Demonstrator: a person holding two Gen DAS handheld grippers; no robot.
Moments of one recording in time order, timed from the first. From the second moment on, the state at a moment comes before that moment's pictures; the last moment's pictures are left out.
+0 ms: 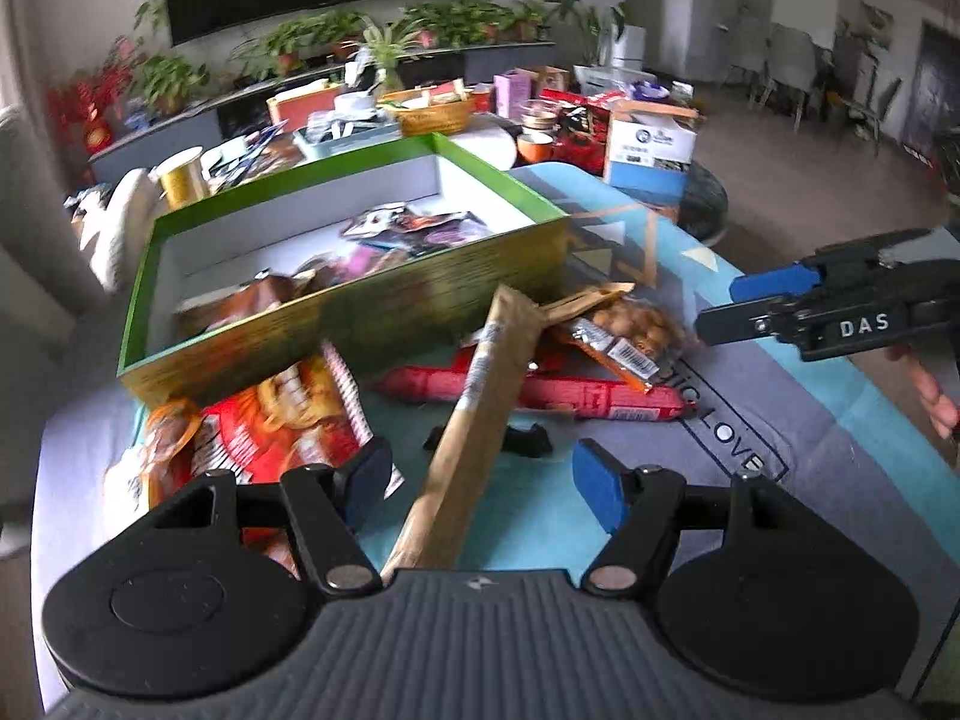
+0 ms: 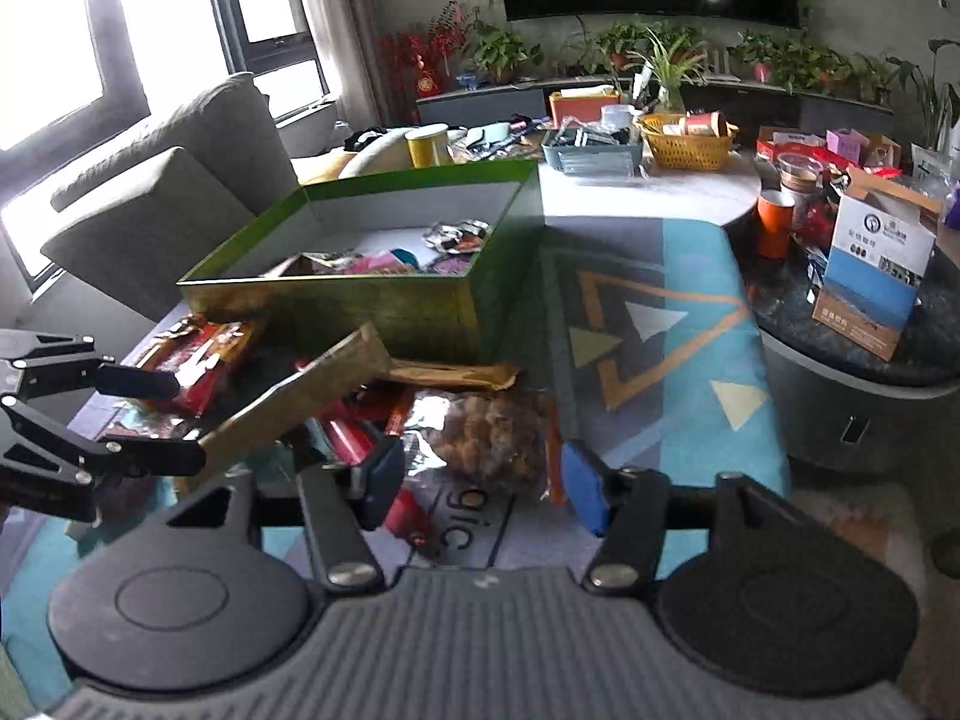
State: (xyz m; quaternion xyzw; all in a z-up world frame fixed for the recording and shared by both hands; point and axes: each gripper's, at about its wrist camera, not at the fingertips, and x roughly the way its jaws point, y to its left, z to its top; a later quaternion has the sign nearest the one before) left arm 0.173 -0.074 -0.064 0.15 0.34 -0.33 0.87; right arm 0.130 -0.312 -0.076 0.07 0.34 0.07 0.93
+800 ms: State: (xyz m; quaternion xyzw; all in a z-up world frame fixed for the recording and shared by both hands) left arm 0.209 -0.101 -0.093 0.15 0.38 -0.34 0.85; right arm 0.176 -0.293 -0.099 0.06 0.37 0.07 0.92
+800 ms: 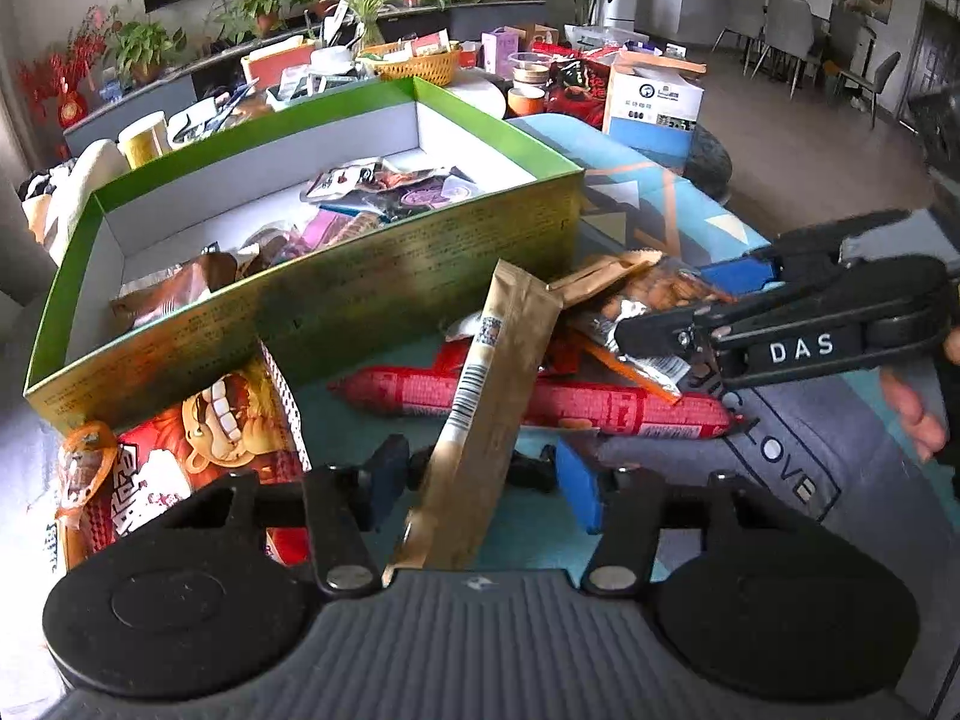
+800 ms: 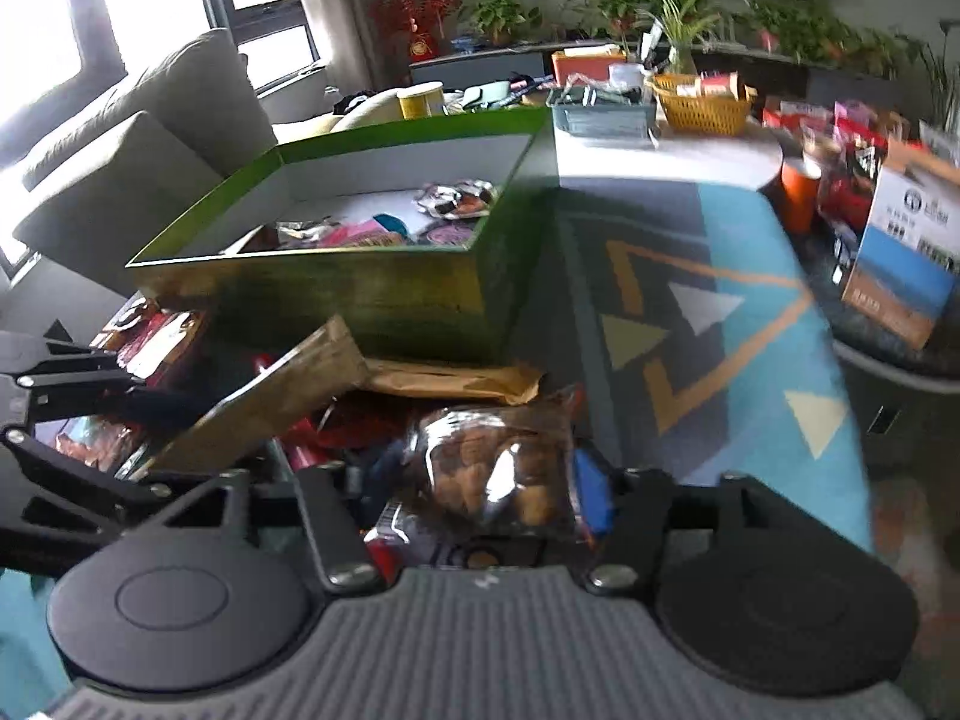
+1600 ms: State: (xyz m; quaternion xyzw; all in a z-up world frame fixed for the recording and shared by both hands) left arm 0.175 -0.069 -0.005 0.12 0.29 -0.32 0.89; right arm 0.129 -0.276 0.002 0.06 0.25 0.09 0.96
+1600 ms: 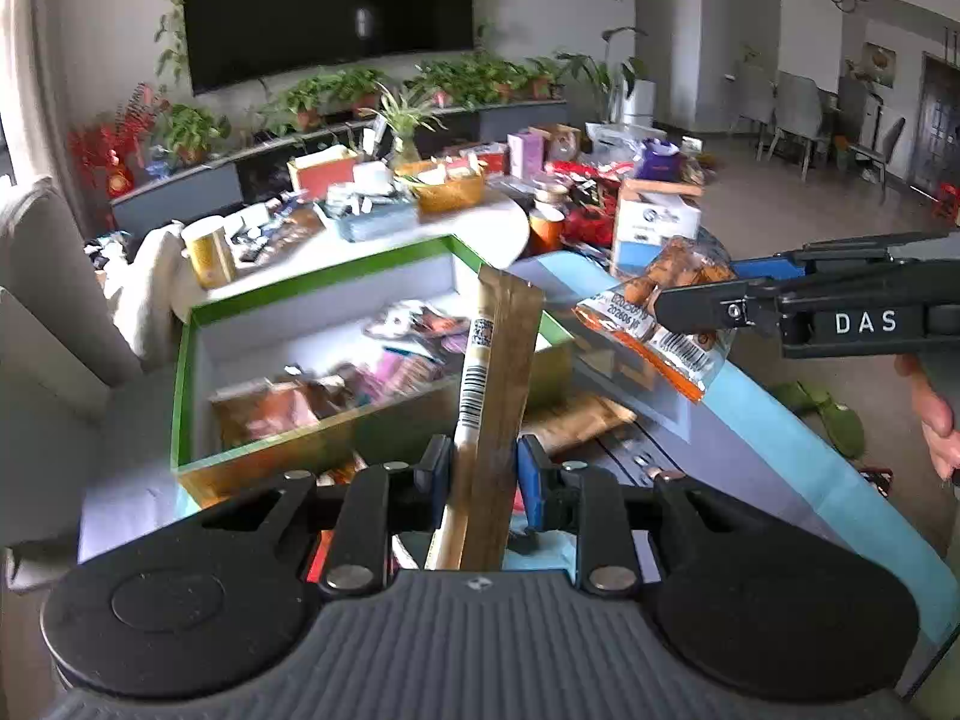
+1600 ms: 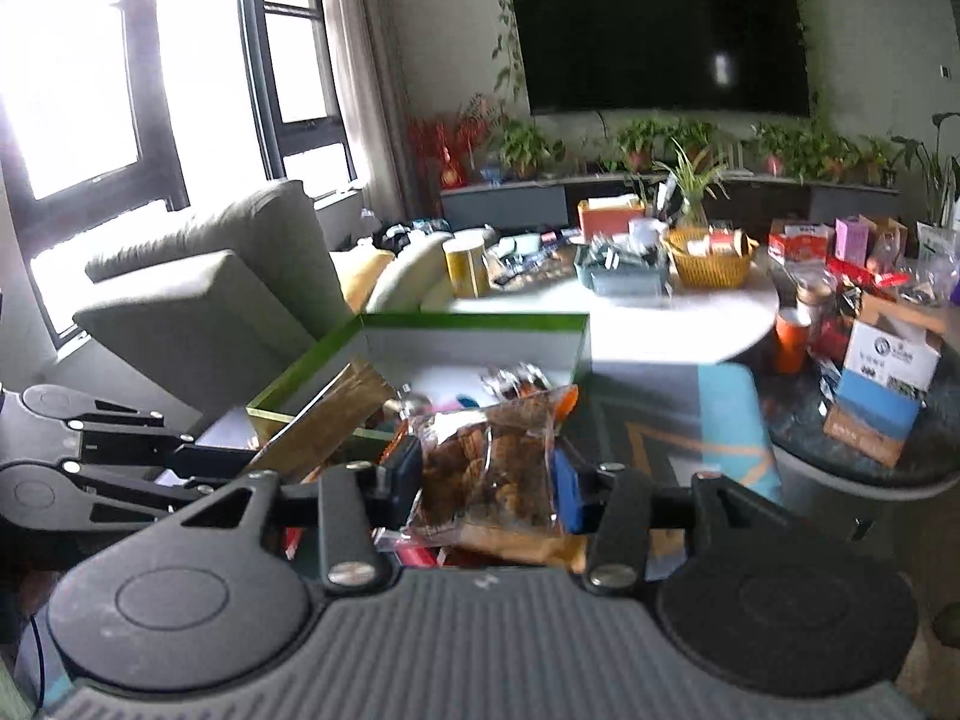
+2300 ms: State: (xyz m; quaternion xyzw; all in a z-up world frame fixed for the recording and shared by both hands) left arm 0.333 -0.064 -0.013 0.13 0.30 -0.24 0.91; right arm 0.265 -0.258 -0.021 0.12 0.26 0.08 0.96
